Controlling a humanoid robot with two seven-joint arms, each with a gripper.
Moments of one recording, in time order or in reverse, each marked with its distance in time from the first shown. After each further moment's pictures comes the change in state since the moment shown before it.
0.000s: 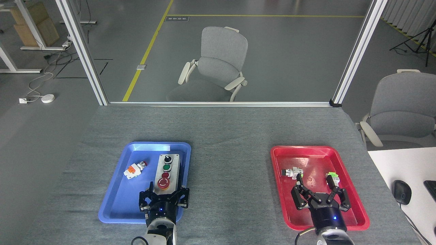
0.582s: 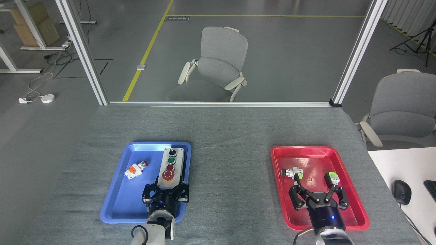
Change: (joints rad) left arm -0.091 0.020 0.001 0.131 0.027 -0.093 0.000; right arm 0.005 0.001 0.010 -0.026 0.055 -0.005 0.006
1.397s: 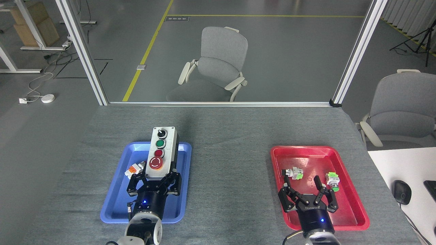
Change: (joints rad) left arm 0.216 0.072 -0.016 -0.557 0.064 -0.059 -0.069; right arm 0.030 0.078 -0.005 -0.046 0.013 -0.005 0.017
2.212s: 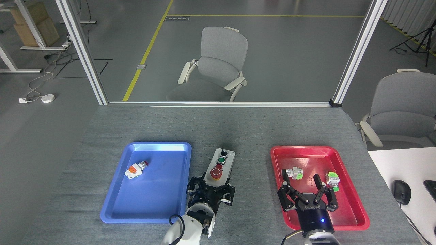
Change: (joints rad) left arm -0.303 -0.115 -0.438 0.482 0.113 0.152 -0.172; right arm 0.013 0.014 -0.009 -0.043 0.001 -0.011 0.001
